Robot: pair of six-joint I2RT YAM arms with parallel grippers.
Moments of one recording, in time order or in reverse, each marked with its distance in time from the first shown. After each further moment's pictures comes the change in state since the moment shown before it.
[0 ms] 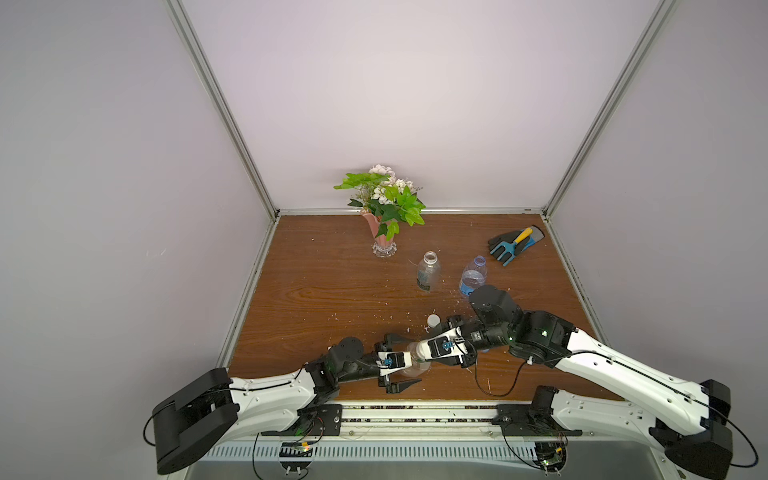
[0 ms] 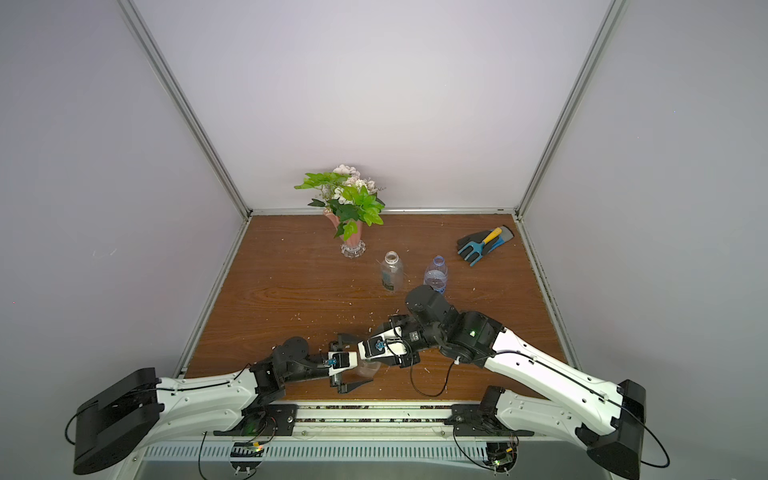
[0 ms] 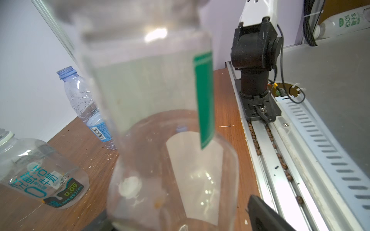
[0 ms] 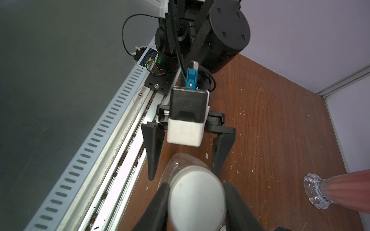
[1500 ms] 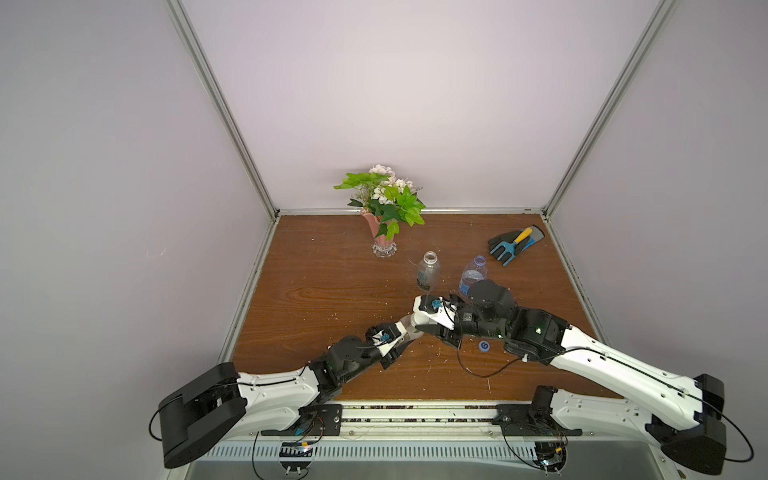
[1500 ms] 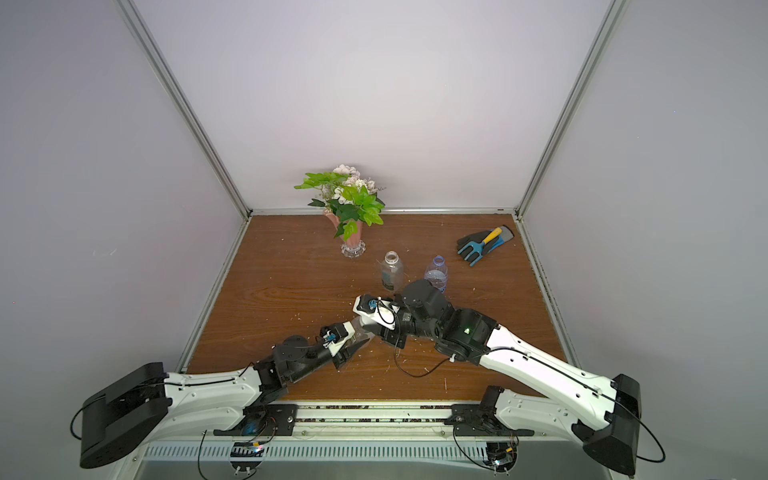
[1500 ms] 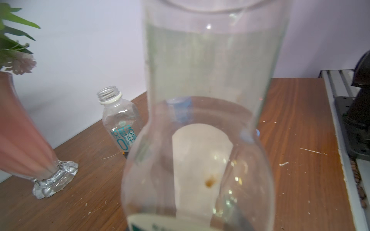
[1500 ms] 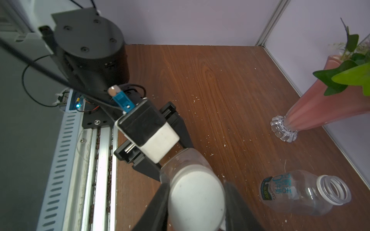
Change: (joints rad) left arm 0.000 0.037 0.014 0.107 -0.454 -0.181; right arm 0.003 0.070 0.043 0.160 0.353 0.503
